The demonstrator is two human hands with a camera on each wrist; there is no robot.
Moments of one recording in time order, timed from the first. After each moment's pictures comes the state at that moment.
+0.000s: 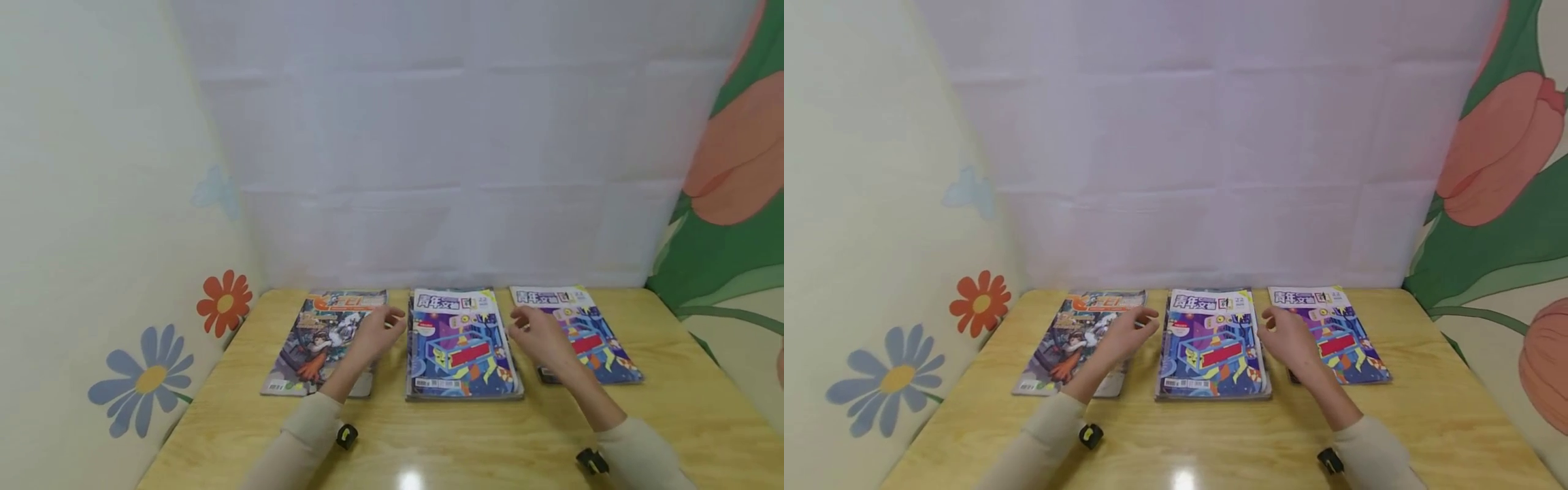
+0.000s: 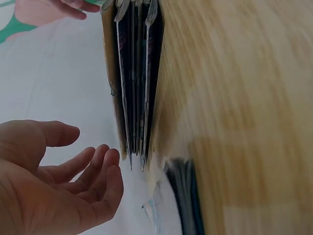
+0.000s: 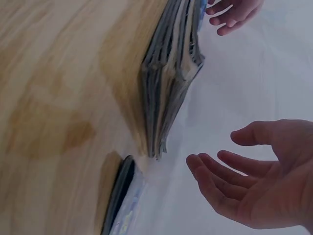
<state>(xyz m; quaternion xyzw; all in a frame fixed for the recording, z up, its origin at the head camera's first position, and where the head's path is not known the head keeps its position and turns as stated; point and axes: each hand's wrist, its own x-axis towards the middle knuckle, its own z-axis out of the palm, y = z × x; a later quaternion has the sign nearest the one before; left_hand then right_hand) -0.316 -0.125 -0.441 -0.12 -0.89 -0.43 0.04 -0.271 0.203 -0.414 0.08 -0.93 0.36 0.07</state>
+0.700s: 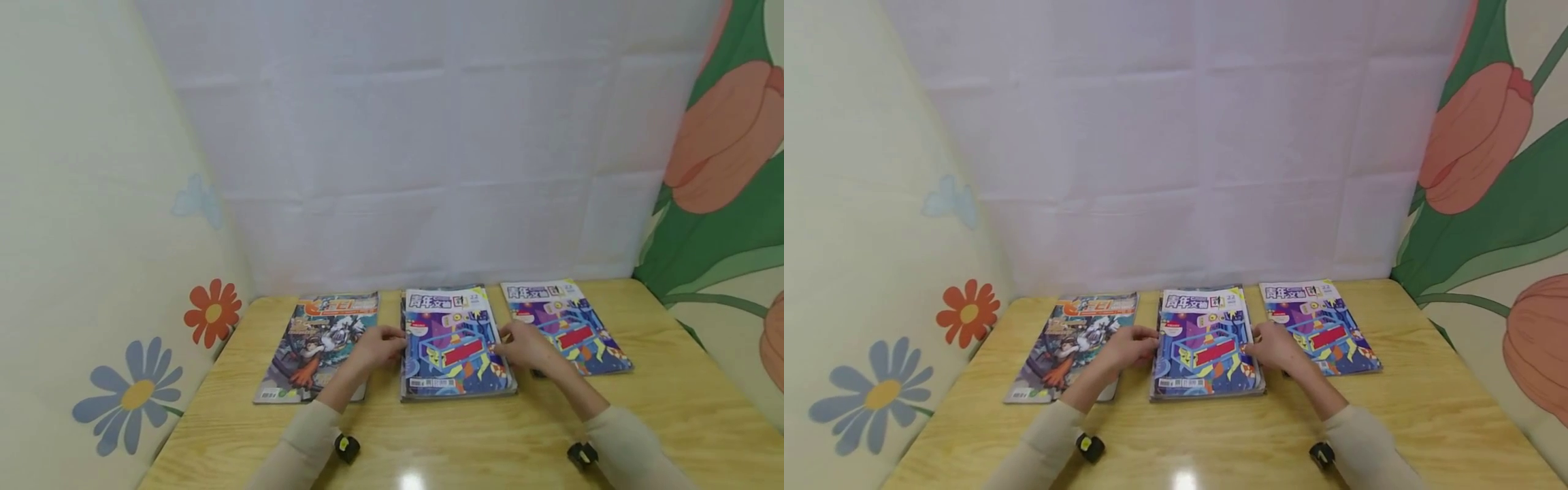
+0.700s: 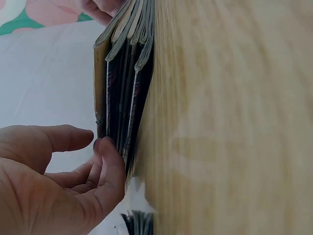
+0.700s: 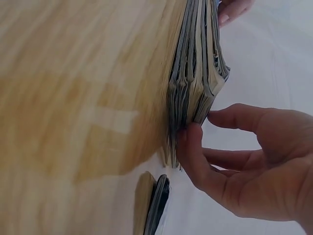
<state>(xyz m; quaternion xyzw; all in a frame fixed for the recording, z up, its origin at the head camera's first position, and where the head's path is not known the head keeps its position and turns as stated) -0.315 -0.114 -0.460 -0.02 -0.83 -0.55 -0.10 -0.279 0.200 -0.439 0.06 -0.92 0.38 -0.05</state>
